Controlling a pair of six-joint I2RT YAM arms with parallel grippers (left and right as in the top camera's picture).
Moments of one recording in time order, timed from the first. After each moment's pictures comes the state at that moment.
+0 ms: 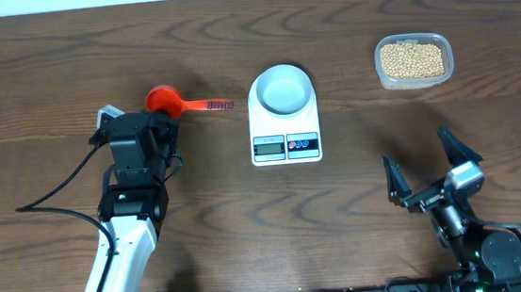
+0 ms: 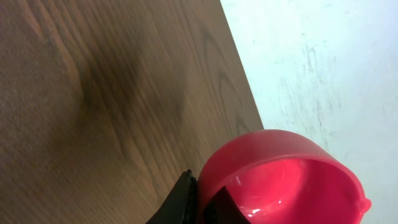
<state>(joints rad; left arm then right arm) -0.05 1.19 0.66 -0.01 -0.03 -1.19 0.07 0.16 0.01 0.37 -0.31 0.07</state>
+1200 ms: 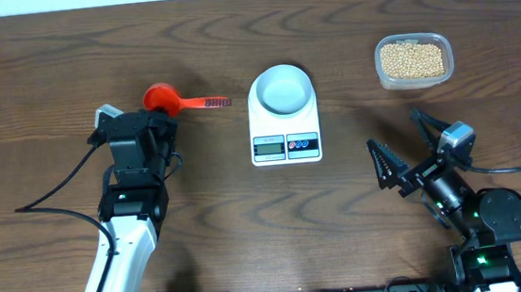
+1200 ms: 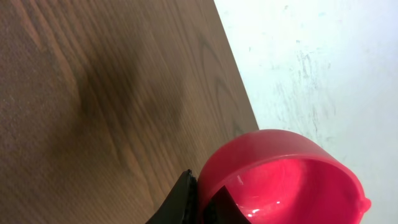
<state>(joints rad) -0.05 1.19 0.66 0.01 -0.05 -1.19 0.07 0.58 0.17 0.50 -0.49 0.31</state>
